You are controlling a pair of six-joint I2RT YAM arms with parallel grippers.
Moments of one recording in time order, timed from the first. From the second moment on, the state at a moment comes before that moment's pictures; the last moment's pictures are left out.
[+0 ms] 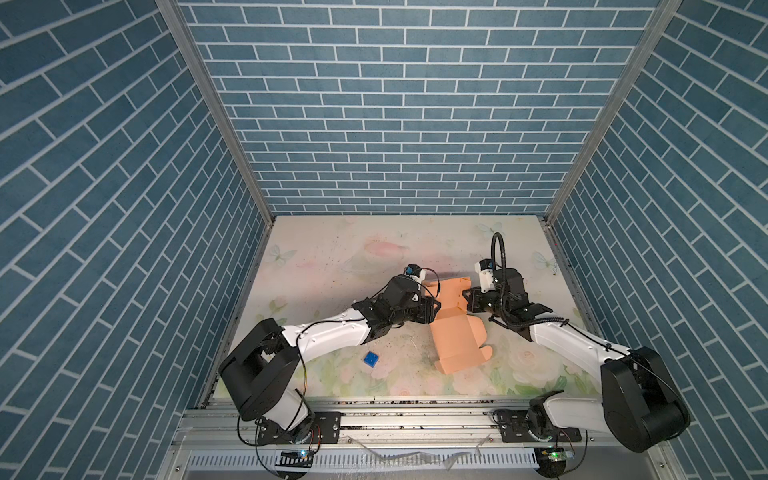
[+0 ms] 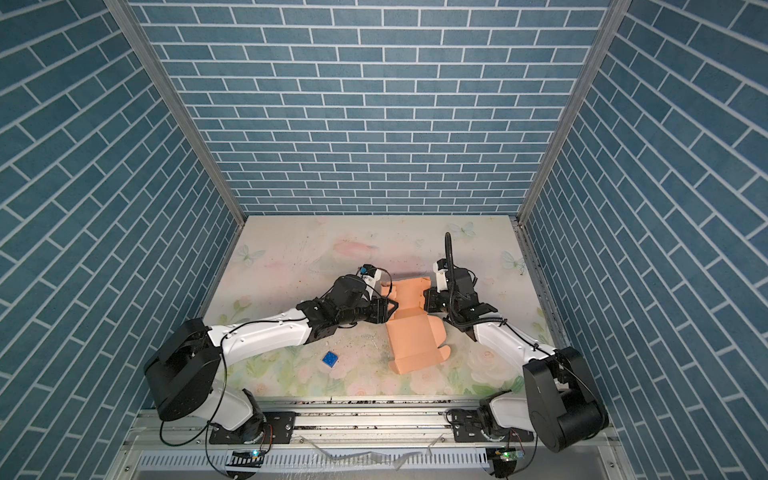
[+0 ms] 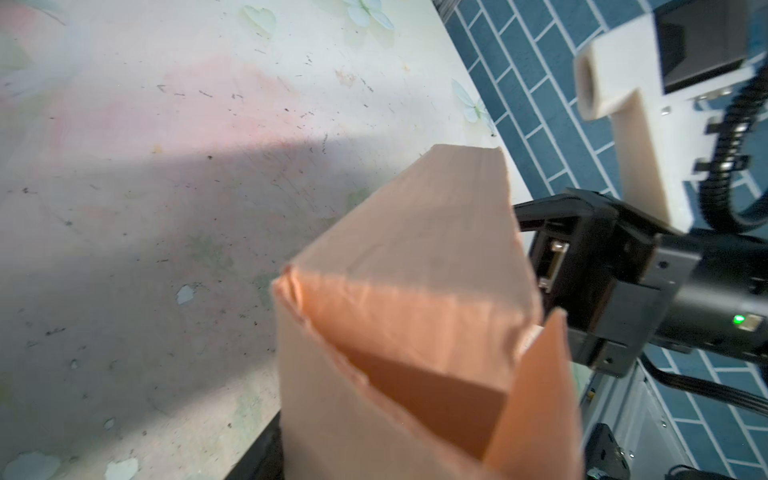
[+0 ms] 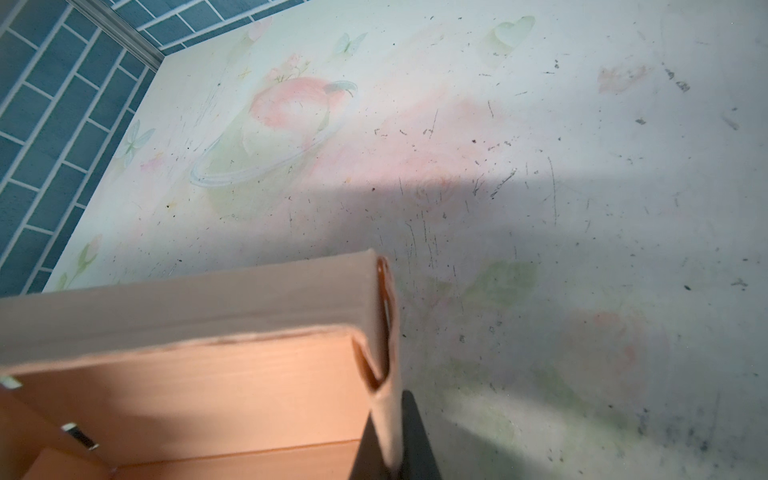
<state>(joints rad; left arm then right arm) -0.86 1.54 0.91 0.01 0.07 -0.64 0.42 1.30 0.64 -0.01 -0.23 0.35</state>
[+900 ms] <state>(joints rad) -1.09 1.82 1.36 -0.63 -0.54 -0.83 0.42 1.30 0.64 -0.01 -0.21 0.35</state>
